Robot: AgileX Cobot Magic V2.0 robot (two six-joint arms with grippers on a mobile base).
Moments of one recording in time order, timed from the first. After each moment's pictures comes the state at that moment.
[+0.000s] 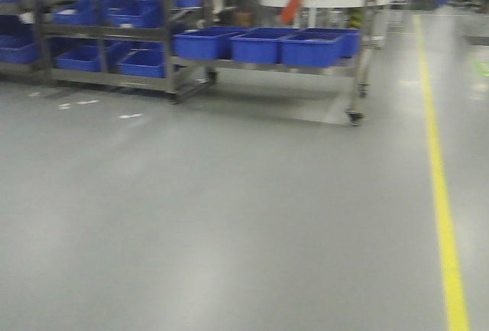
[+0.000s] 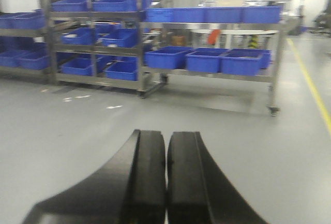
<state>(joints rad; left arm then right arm) -0.02 -0.01 0.00 0.00 0.00 -0.06 0.25 0.29 -0.29 0.03 0.08 0.10</state>
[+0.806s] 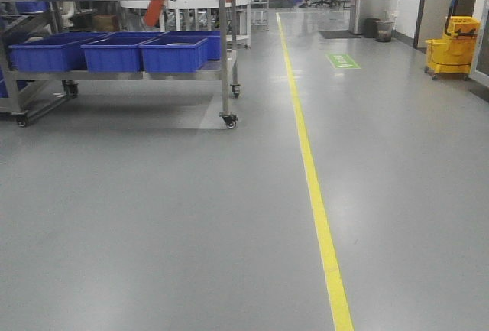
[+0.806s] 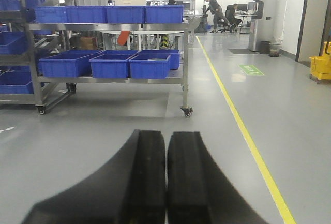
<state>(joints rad) -0.02 -0.01 0.00 0.00 0.00 -0.06 0.25 0.29 -0.29 0.03 0.08 0.10</state>
